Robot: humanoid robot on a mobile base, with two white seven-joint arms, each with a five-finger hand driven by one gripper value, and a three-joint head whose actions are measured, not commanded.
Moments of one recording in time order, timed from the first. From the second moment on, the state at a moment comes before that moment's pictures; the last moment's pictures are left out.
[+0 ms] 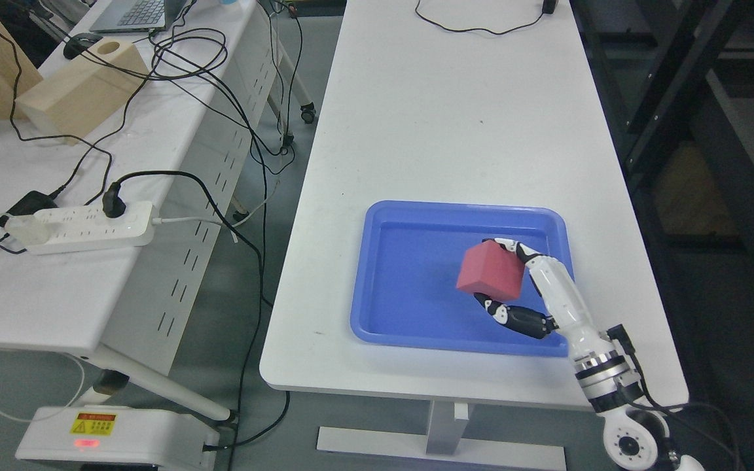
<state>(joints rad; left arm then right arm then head) 0.00 0.00 -0.13 0.00 0.13 -0.12 -0.17 0.12 0.00 0.02 -1.61 0.69 -0.50 0.09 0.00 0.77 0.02</state>
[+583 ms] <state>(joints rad) 0.00 0.00 -0.13 0.00 0.13 -0.12 -0.17 0.12 0.00 0.07 -1.60 0.72 -0.37 0.12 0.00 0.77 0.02</state>
